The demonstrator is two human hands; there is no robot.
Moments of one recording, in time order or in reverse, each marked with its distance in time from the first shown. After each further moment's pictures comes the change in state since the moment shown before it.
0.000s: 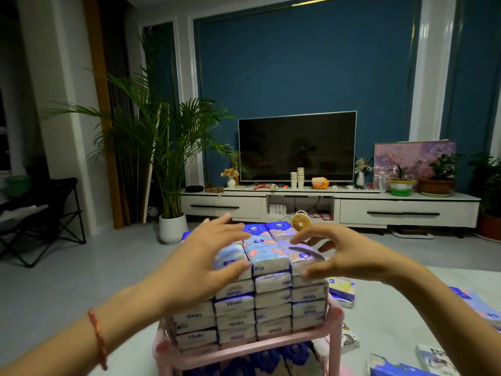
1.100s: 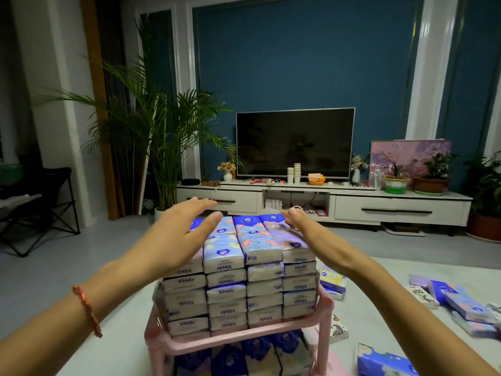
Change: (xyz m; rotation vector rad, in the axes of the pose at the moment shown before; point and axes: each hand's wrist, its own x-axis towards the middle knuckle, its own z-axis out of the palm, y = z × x) left_hand 0.006 -0.015 -0.009 0.008 0.199 -0.230; right_hand 0.027 0.009 0.030 0.392 0.102 0.120
